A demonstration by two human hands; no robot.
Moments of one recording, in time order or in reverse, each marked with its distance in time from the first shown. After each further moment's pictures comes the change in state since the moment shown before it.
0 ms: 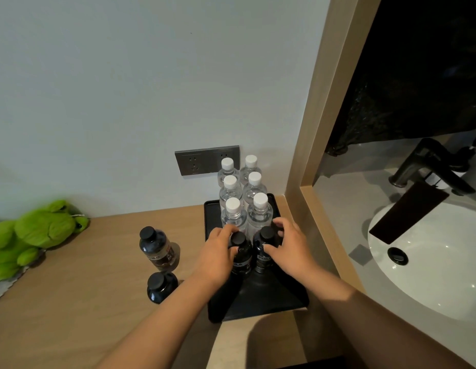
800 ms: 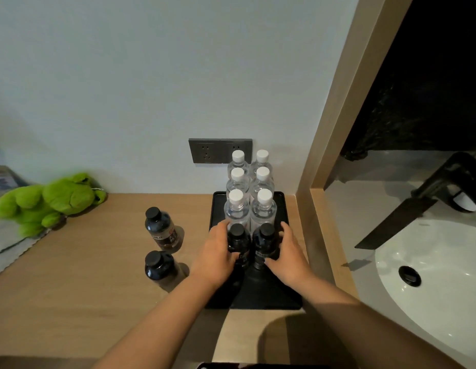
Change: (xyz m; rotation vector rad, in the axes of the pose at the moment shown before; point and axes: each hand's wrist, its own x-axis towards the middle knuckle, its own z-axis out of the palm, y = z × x) left_hand -0.022 0.013 0.018 -0.001 0.123 -0.109; right_hand -0.003 0.027 0.003 -0.054 -0.213 0.009
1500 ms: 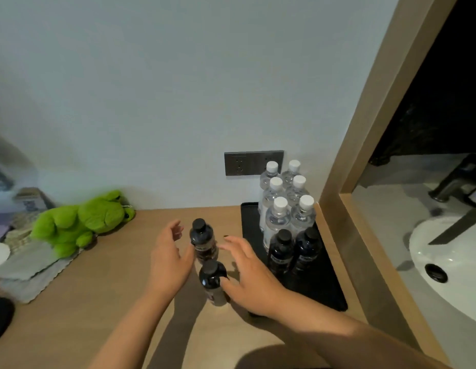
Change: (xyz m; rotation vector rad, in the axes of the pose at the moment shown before) left_hand -0.034 -0.112 -0.137 -0.219 0.342 -0.129; right_hand -0.057 -0.144 0.102 -0.063 -0.148 -0.509
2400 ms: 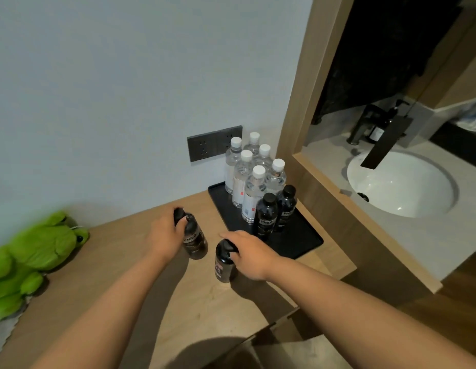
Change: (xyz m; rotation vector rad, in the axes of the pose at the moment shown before) left_hand 0.084 -0.047 0.004 0.158 -0.407 0.255; right_hand 0.015 -0.029 0.049 -0.113 0.024 0.576
